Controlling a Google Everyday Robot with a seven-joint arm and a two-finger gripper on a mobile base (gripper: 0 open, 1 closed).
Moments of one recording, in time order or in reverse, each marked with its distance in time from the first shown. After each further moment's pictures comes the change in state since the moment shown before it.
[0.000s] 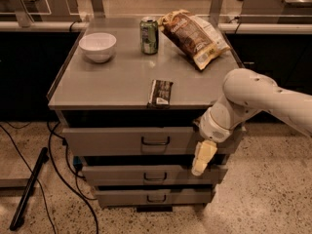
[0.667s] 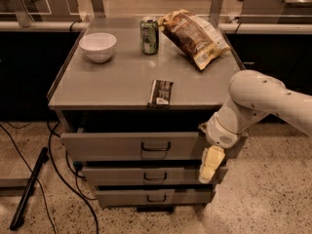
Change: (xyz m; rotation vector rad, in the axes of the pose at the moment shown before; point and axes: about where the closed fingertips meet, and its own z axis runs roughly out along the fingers) arm 0.018 0.025 -0.009 -0.050 0.033 0.032
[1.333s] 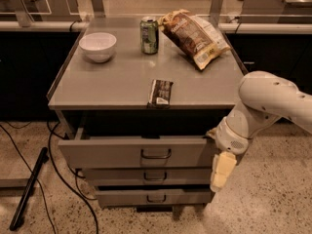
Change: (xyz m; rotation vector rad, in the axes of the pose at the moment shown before) arm 0.024 0.027 -0.012 -0.049 0.034 0.016
